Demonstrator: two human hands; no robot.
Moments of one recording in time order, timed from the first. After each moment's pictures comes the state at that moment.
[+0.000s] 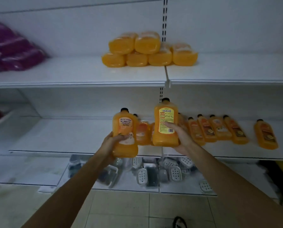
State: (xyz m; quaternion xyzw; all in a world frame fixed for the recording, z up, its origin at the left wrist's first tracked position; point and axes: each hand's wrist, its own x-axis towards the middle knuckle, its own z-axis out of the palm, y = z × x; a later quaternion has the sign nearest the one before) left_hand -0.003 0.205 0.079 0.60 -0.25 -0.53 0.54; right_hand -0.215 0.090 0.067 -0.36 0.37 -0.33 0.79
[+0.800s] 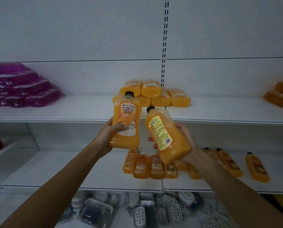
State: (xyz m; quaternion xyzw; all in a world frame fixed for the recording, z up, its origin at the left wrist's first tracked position) left_hand 0.021 0.197 0.227 0.50 -0.44 -0.47 0.58; right_hand -0.206 0.111 0.193 -0.38 0.17 -0.26 0.87
